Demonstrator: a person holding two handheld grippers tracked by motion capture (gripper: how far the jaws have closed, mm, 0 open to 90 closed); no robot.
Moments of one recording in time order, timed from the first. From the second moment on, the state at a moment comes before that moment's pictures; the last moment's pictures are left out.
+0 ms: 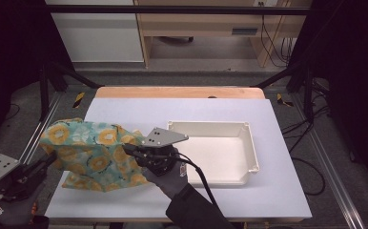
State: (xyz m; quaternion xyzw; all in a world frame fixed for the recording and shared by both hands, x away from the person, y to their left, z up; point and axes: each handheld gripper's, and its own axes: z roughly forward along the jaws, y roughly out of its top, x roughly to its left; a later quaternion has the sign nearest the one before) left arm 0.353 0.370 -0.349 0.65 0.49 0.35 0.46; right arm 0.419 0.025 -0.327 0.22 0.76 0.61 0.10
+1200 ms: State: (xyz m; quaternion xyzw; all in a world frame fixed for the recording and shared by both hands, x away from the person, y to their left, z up) left arm 0.355 0.368 -0.368 0.66 0.49 0.34 0.45; right arm 0.452 0.037 -0.321 0.26 0.75 0.59 0.14
